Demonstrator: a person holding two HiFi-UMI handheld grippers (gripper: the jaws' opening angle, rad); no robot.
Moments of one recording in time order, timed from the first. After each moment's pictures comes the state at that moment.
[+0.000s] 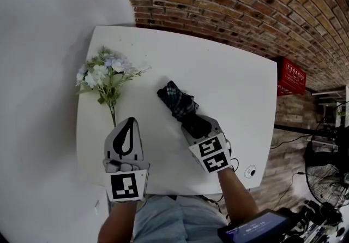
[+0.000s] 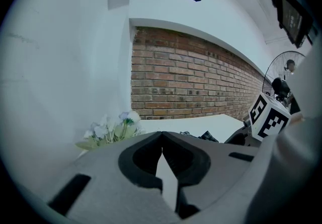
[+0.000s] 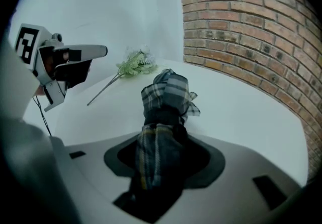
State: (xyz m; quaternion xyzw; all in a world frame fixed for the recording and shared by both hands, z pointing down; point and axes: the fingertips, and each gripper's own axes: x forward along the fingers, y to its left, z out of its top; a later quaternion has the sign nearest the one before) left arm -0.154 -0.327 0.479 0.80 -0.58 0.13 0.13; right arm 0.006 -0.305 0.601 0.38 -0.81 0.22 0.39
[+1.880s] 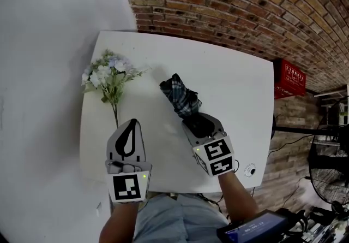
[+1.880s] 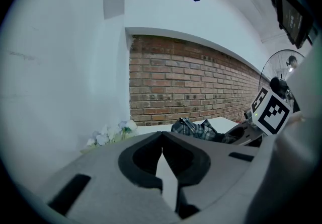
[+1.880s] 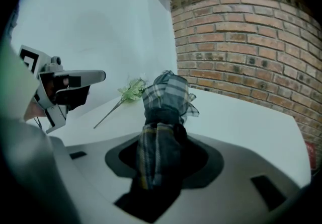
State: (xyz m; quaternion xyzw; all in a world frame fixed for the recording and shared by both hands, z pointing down) left arm -0.144 -0.309 0.450 0.80 -0.58 0.13 0.10; right arm 0.009 -0.310 0.547 0.42 -0.83 0.20 0.29
